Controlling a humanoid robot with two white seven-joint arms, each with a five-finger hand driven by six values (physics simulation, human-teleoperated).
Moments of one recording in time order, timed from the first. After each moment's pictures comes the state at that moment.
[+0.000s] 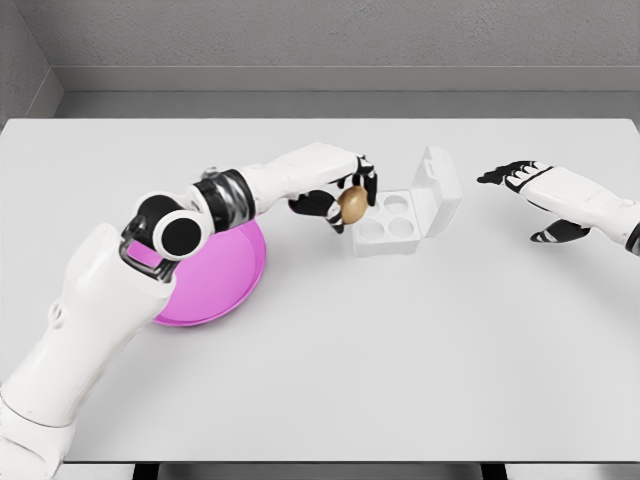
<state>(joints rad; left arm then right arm) -0.60 0.23 -0.56 -1.60 -0.47 -0.05 -0.61 -0.46 -0.80 0.46 -1.22 0.48 -0.61 0.23</state>
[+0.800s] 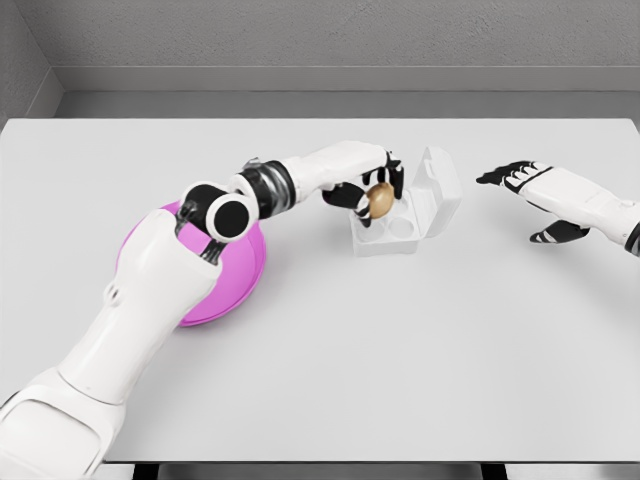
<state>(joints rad) -0.66 0.08 -0.56 -1.39 -0.54 -0.05 -0.61 -0.46 -0.80 0.46 -1.22 0.48 -0.61 0.23</state>
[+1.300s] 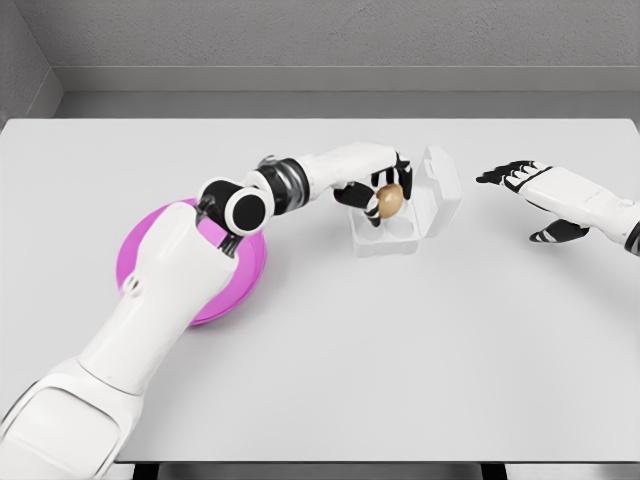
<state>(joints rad) -0.69 0.03 -0.56 -1.29 -0.57 -0.07 -0.61 -0.46 -0.80 0.46 -1.22 0.48 -0.61 0.23</state>
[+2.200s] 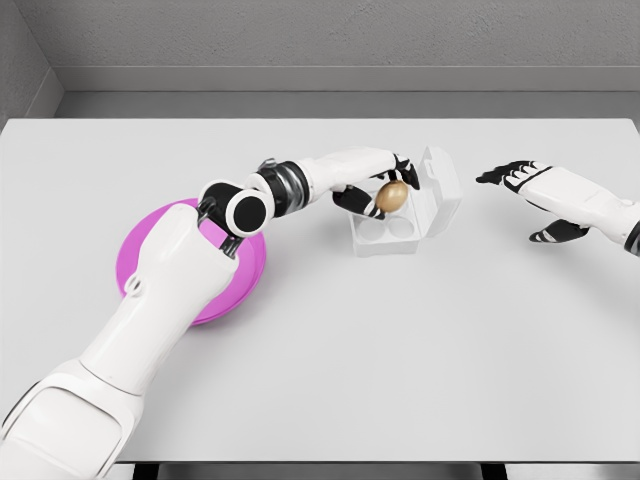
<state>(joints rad) -0.69 0.02 -0.56 -1.27 -0.57 -0.08 -0.61 -0.46 -0.80 0.46 -1.22 0.48 -0.61 0.23</state>
